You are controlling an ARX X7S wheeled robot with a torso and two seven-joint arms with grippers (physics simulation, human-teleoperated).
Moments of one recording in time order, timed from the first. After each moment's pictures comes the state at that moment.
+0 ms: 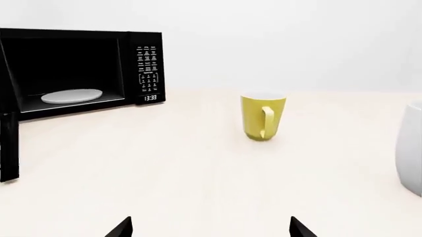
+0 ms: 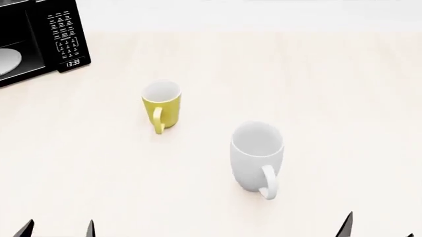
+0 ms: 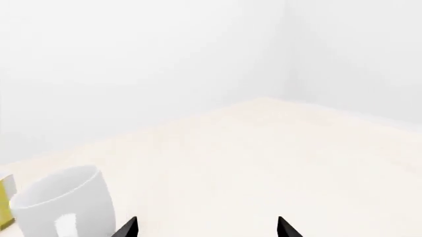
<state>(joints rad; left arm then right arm) 0.01 -0.11 0.07 0.05 -0.11 -0.02 -0.09 -0.03 0.15 0.22 -0.18 0.36 0.08 0.11</state>
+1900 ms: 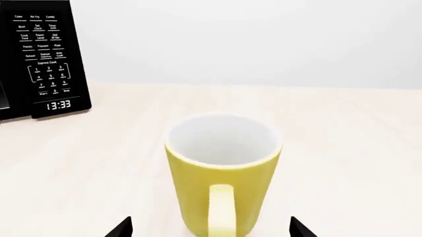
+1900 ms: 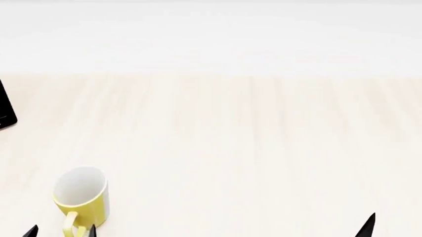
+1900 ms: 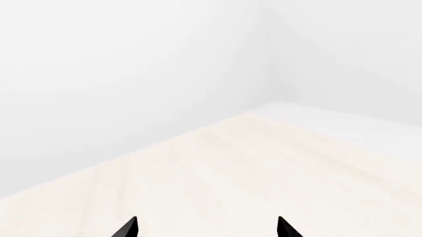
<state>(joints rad) -0.04 -0.17 0.13 -0.03 -0.20 -0.05 -0.16 -0.03 0.19 0.22 -0.19 0.42 0.09 0.23</state>
